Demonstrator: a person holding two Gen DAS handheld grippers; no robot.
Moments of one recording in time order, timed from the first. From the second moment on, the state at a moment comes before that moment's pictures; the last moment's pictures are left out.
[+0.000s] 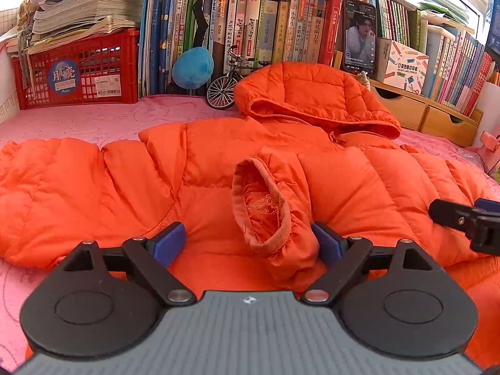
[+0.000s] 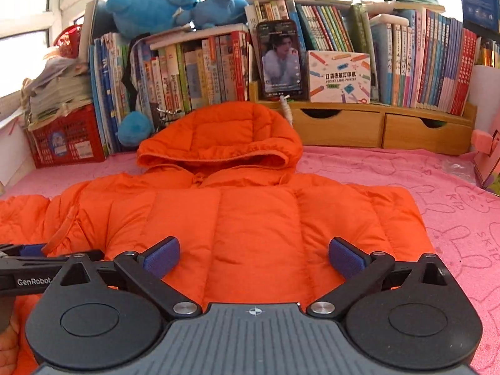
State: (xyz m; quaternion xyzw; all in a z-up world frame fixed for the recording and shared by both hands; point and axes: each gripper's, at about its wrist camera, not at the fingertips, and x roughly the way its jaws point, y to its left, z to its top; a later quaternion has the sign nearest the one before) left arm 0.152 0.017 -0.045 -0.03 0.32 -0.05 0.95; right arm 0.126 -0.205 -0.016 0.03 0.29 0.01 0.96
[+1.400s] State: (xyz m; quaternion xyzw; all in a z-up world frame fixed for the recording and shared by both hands) left arm 0.112 0.372 -0.032 -0.30 0.23 0.30 0.87; right arm 0.128 -0.049 -0.044 -0.10 0.27 0.10 0.95
